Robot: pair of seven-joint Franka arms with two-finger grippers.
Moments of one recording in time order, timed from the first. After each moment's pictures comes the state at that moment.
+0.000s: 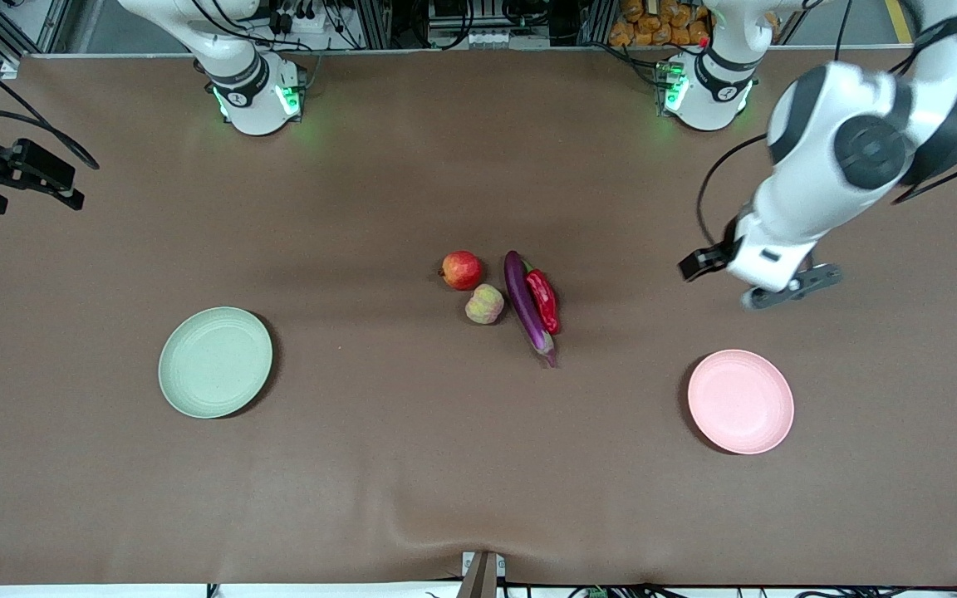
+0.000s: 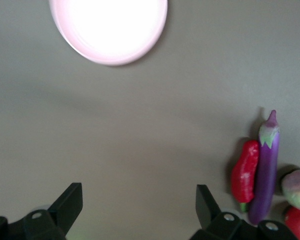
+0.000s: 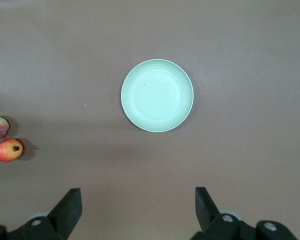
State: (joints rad) left arm 0.01 0.16 -0.38 -1.91 0.00 1.96 -0.74; right arm -0.06 -0.02 0.06 -1.51 0.03 1.48 -0.03
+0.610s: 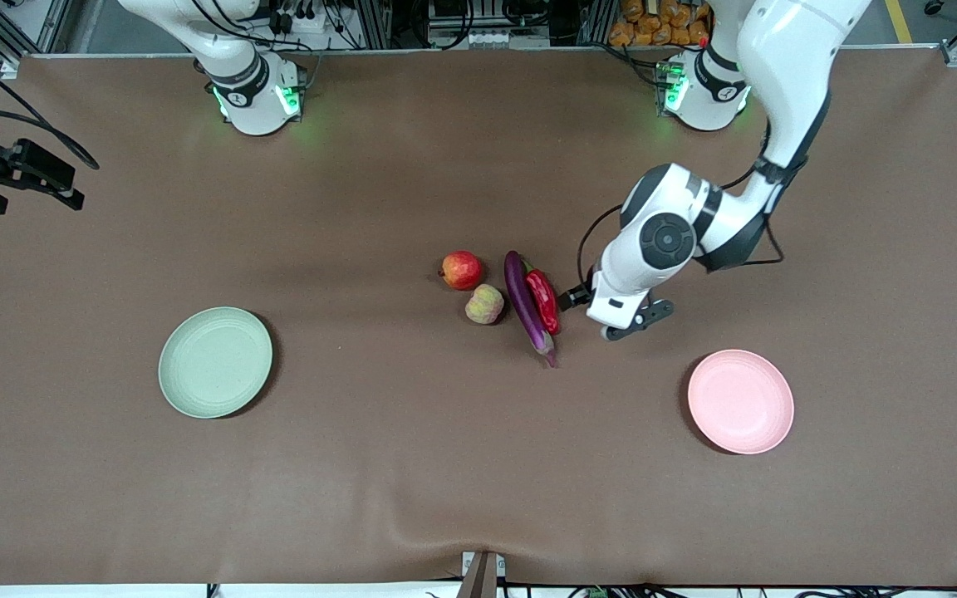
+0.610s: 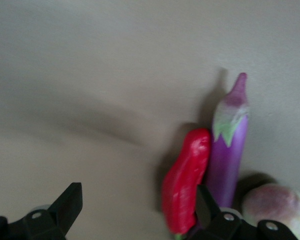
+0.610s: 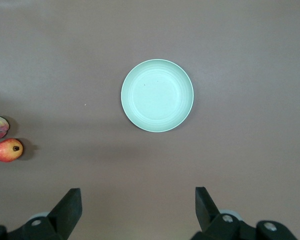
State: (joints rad) left arm -0.18 0.51 -0.39 -1.90 0.00 2.34 -0.99; right arm -0.06 -0.02 0.06 -1.51 0.04 1.48 -0.03
